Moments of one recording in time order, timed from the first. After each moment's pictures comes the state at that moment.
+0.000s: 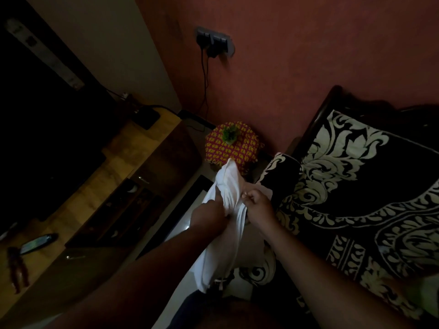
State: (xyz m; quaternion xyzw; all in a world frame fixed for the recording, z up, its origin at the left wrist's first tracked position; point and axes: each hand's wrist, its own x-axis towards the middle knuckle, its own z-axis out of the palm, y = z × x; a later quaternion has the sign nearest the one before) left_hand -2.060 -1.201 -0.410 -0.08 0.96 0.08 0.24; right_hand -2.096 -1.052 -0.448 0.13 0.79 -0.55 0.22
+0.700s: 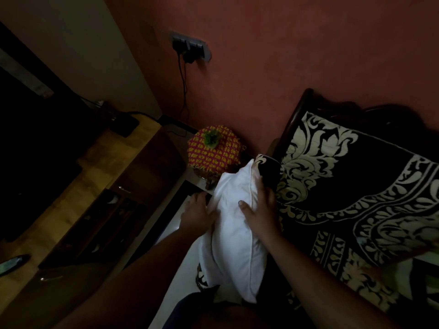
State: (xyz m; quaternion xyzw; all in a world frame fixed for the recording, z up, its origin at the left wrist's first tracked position) left_hand -2.074 -1.200 -0.429 -0.15 0.91 0.31 0.22; right_hand -2.079 -0.999 -0.435 0.08 0.90 -0.42 0.09
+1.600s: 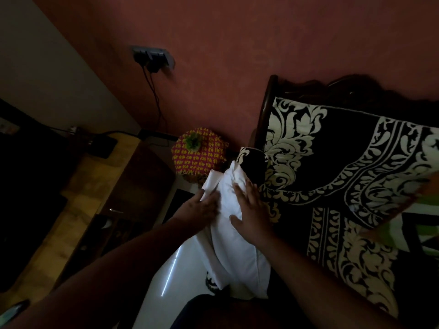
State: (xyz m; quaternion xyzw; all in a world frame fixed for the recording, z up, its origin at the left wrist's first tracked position) left_hand -2.101 -1.217 -0.426 0.47 0.80 -0.35 0.14; right_hand -2.039 -1.006 -0.442 0.00 0.94 -0.32 0.10
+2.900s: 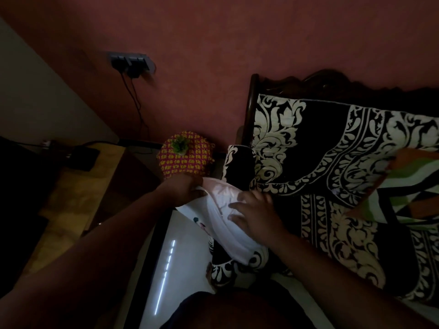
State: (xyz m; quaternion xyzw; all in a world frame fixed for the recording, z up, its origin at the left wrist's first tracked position) left_hand -2.171 -1.253 -0.379 0.36 0.90 0.12 0.21; right_hand -2.008 -1.011 -0.400 -0.09 0.98 -0.16 -0.01
